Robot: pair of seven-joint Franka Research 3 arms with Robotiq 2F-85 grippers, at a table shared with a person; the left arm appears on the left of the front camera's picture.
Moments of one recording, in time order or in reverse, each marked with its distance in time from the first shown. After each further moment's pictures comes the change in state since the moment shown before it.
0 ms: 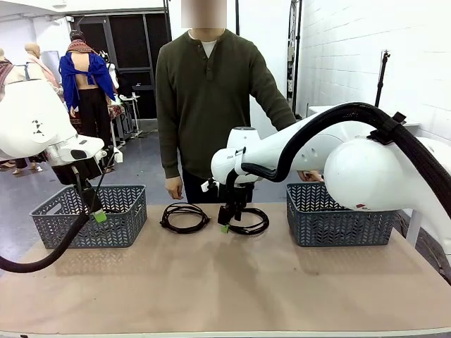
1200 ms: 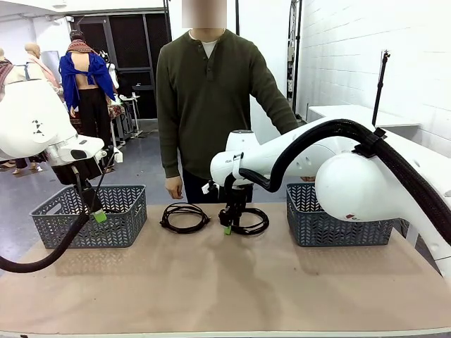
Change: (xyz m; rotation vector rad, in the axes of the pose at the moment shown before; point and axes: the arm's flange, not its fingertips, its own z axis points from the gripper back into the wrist) left arm 0.000 0.000 0.000 0.000 0.000 0.000; right arm 0.007 -0.015 -0.012 -0.007 0.012 -0.015
